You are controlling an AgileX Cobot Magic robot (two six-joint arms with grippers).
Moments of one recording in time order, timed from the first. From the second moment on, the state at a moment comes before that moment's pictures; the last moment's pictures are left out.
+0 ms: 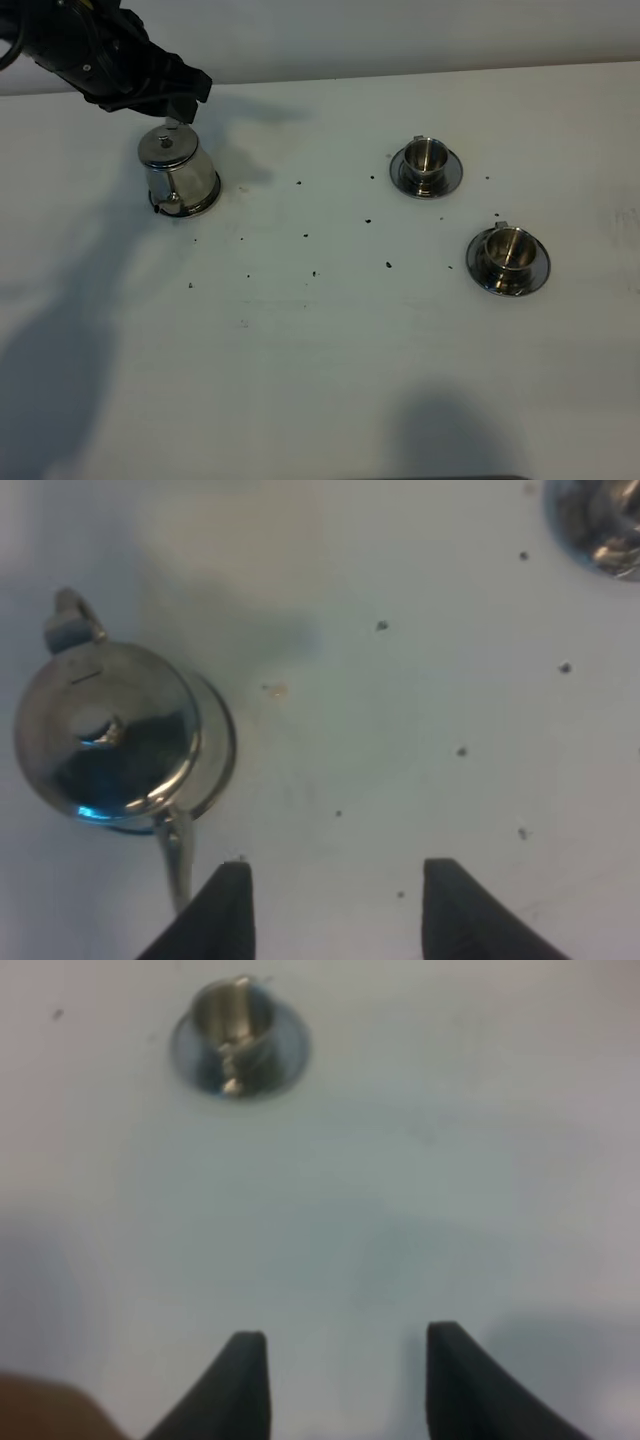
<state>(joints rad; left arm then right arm) -0.25 1.81 -1.64 -0.16 0.94 0.19 0.05 0.13 -0.50 0.08 1.07 -0.14</state>
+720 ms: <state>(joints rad) -0.25 2.01 -1.83 -0.12 1.03 0.17 0.01 -0.01 -0.49 0.09 1.07 -0.14</state>
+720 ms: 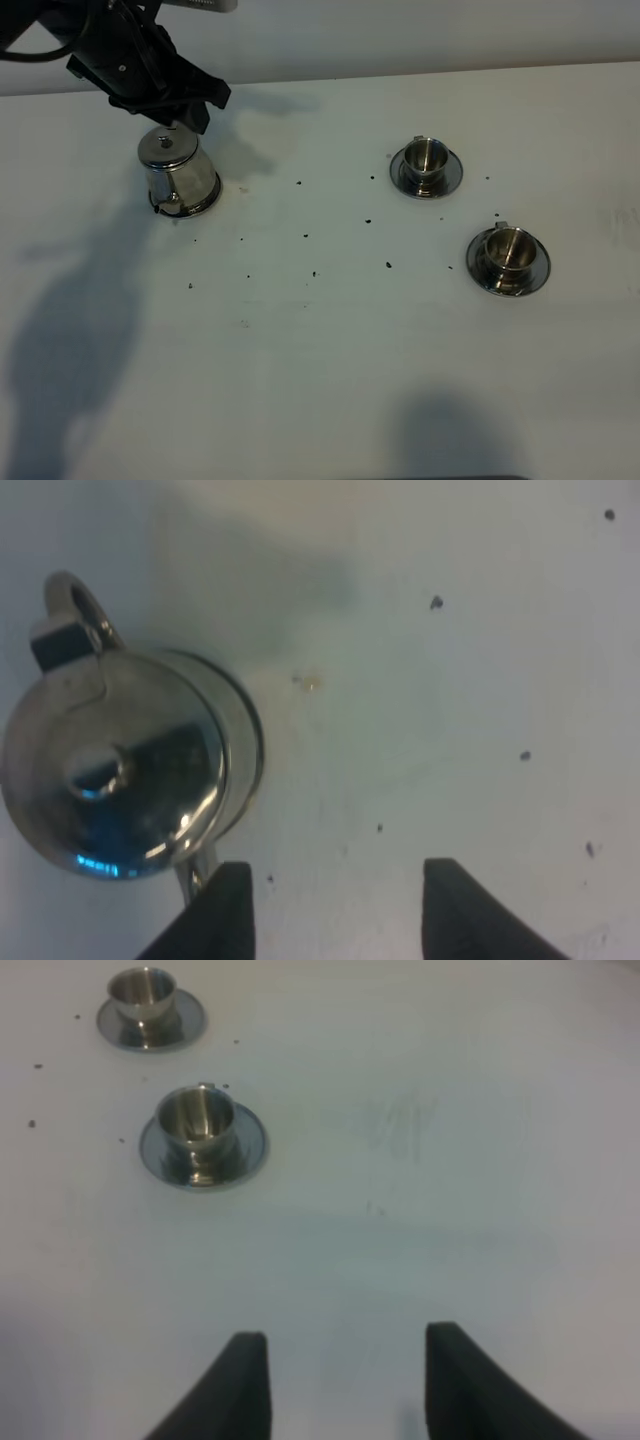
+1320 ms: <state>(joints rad) -0.26 2.25 -2.24 -0.09 1.19 0.02 0.01 -0.01 -0.49 0.09 1.07 -0.14</state>
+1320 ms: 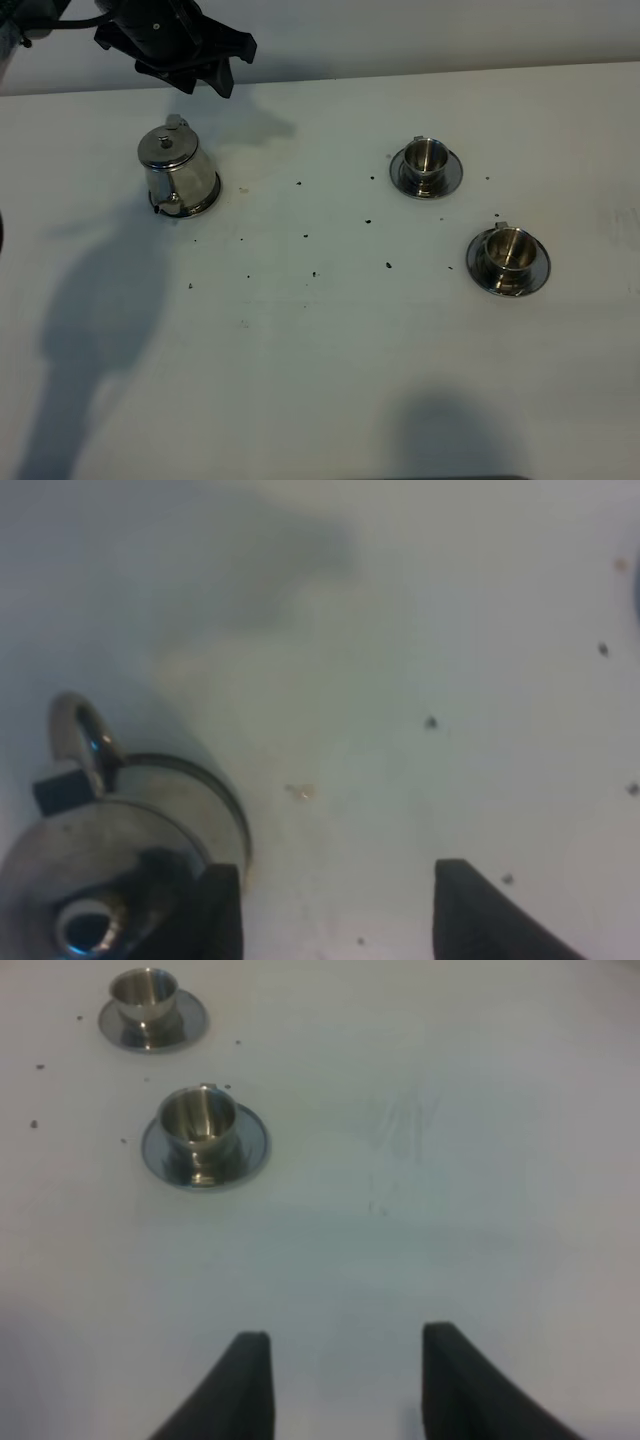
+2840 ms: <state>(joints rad) -0.15 2.33 -2.26 -0.06 1.15 -0.11 0.01 -0.01 -0.49 0.09 1.07 -0.14</state>
